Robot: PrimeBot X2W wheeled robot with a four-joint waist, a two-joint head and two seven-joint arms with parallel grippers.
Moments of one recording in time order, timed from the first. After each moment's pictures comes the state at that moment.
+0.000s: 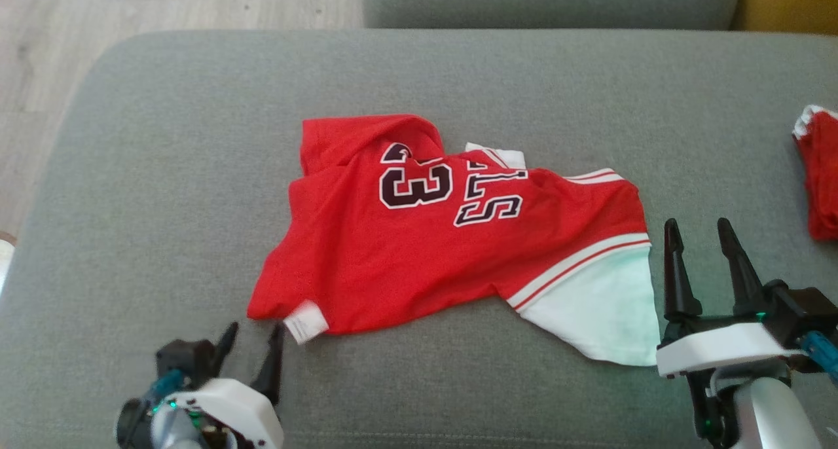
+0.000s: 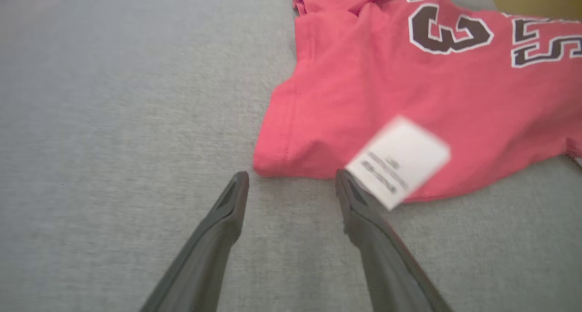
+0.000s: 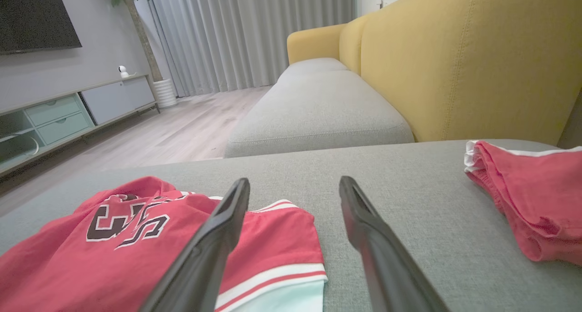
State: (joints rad) left arm -0.04 0.22 -0.39 0.41 -0.43 0.06 -0.16; right arm -0.05 -0.05 -0.04 0.20 0.16 0.12 -0.20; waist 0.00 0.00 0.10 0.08
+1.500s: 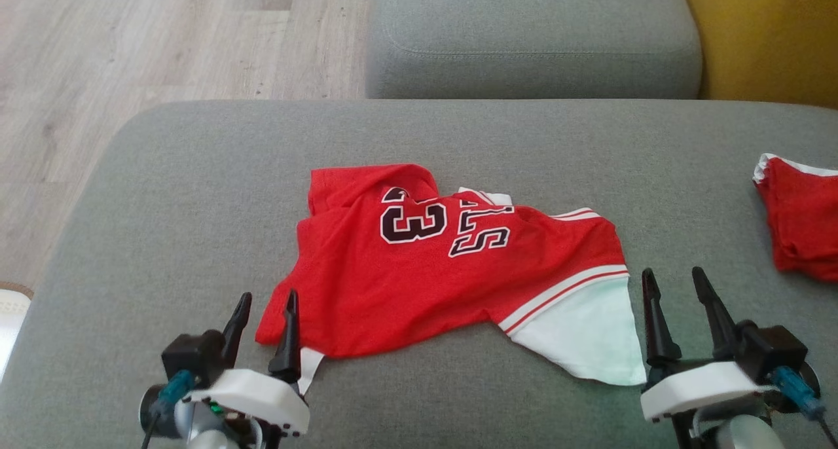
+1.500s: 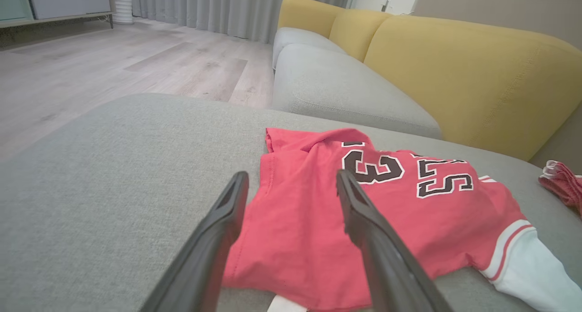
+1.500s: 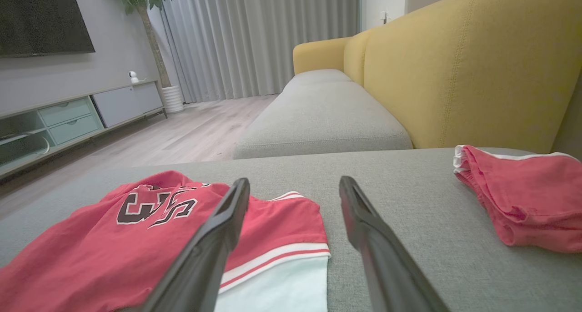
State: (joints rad) left arm -0.03 0.08 -0.26 0.33 -0.33 0.03 -0.25; right arm 0.01 -0.04 0.00 0.29 0.14 0.12 -0.23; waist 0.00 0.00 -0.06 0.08
